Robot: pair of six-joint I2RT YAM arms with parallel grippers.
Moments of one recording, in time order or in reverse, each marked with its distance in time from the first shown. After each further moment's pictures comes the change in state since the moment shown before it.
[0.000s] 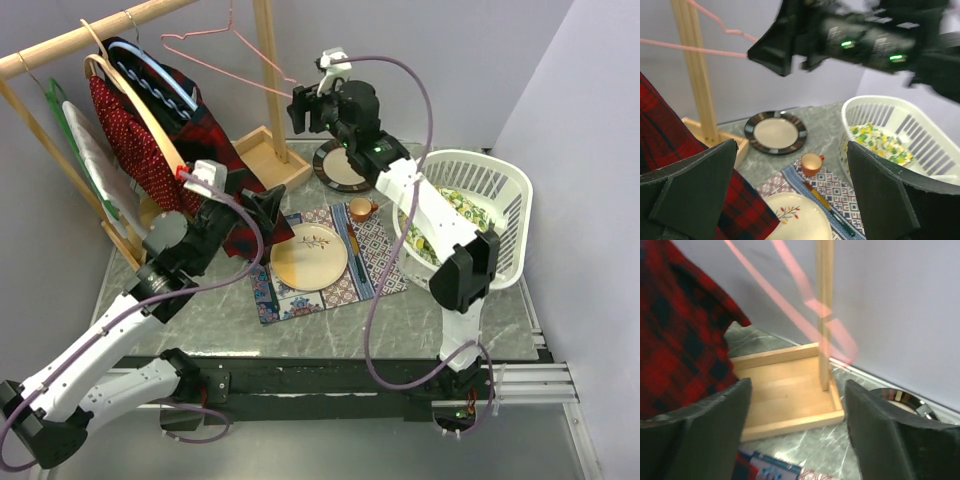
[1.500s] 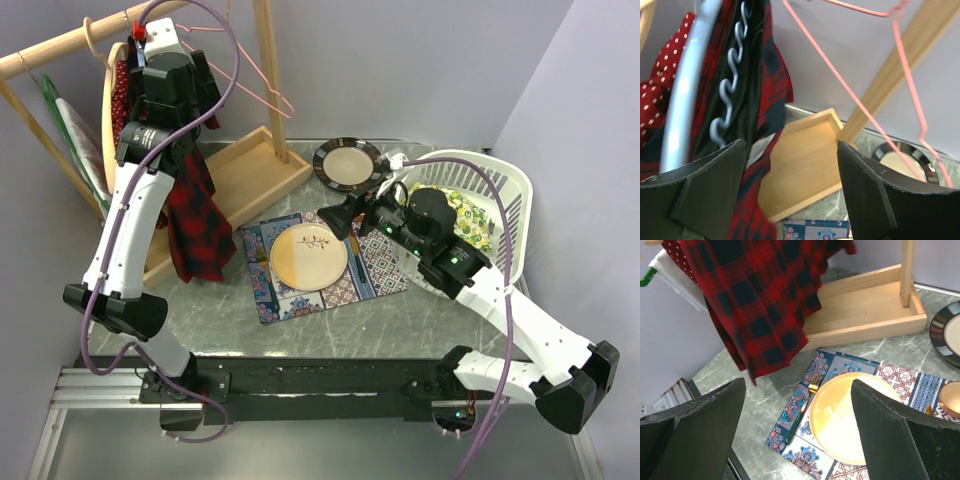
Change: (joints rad) left arm 0.386 0.768 1.208 -0.850 -0.385 -0.132; right arm 0.094 -0.882 -1.015 0.105 -0.159 0.273
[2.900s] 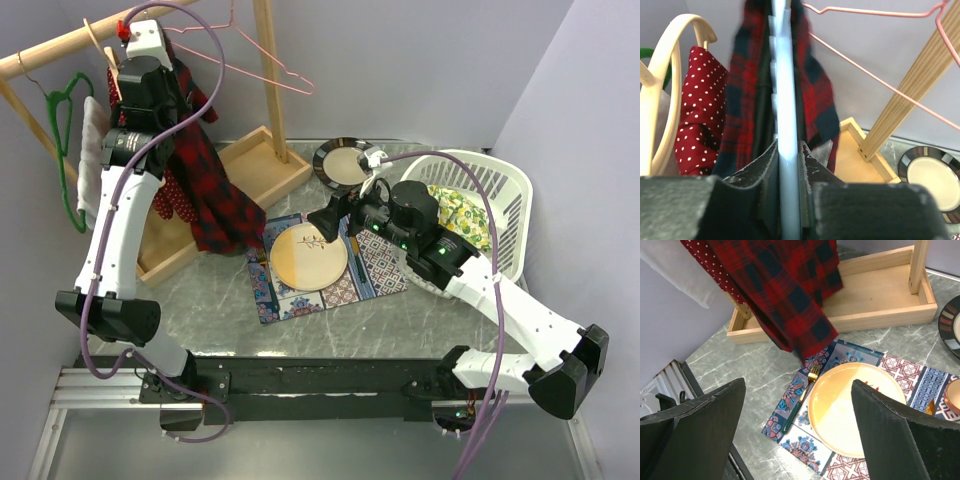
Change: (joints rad) left arm 0.131 -0.053 -0.142 0.156 0.164 0.154; right arm 0.046 0.092 0.083 -0.083 0.001 -0.048
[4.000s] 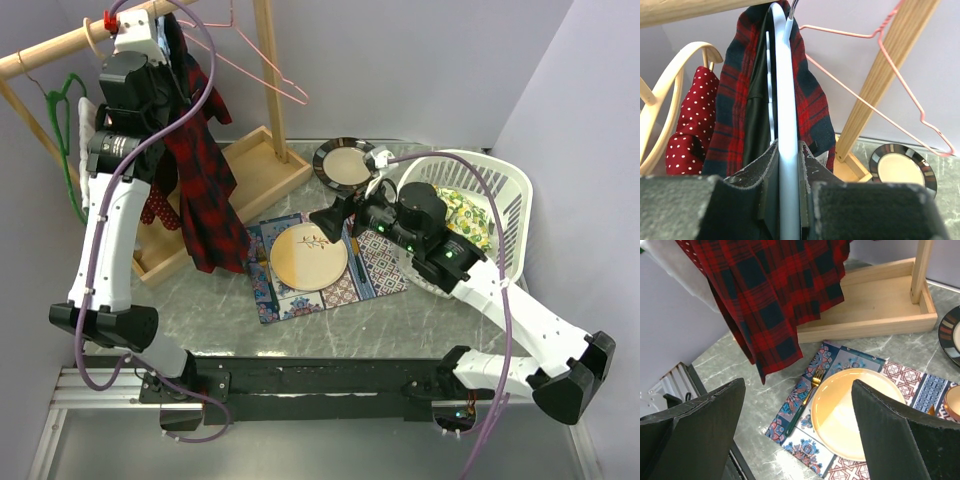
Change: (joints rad) left arm 0.003 -0.040 0.058 -0.020 0.112 -0.024; right arm 0.000 -0.037 -0.002 0.005 -0.011 -0.003
